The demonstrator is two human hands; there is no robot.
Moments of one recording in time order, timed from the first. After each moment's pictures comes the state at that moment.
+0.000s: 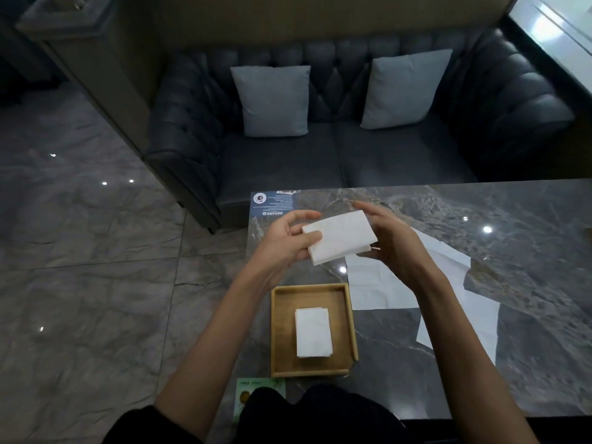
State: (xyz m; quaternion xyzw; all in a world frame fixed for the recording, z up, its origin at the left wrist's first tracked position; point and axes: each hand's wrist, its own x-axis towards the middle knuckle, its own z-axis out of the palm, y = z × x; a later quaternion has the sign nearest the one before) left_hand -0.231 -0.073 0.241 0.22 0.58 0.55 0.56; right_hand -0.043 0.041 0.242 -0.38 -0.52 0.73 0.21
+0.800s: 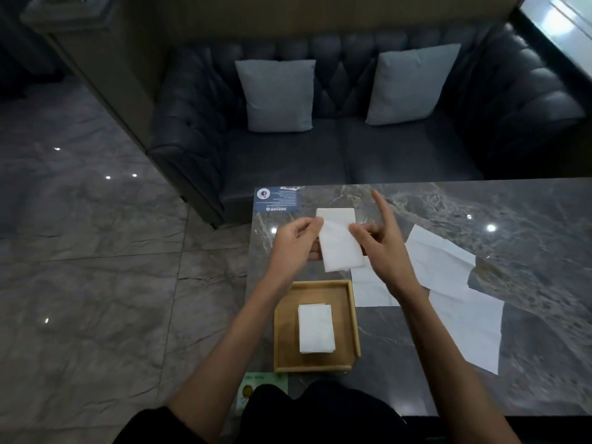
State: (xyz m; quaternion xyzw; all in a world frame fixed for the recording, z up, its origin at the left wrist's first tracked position) left_hand -0.207 -0.074 0.229 0.23 0.66 0.57 0.44; right_hand -0.059 0.013 0.220 -0.42 -0.63 0.58 0.29
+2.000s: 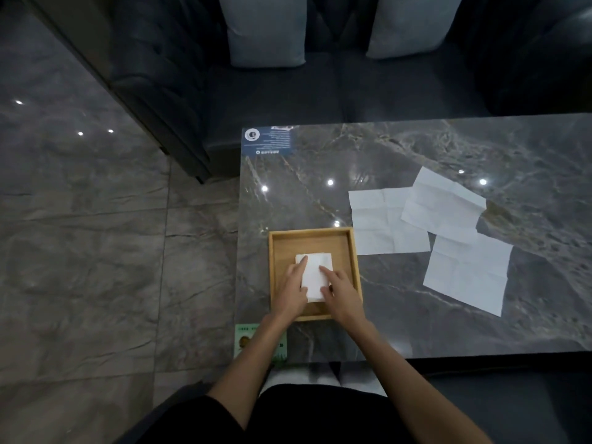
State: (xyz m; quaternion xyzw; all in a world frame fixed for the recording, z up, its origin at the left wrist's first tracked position) left_hand -0.158 -0.190 -0.011 0.36 0.79 0.23 0.43; right_hand -0.025 -0.127 -0.031 -0.48 -0.77 0.41 0.00
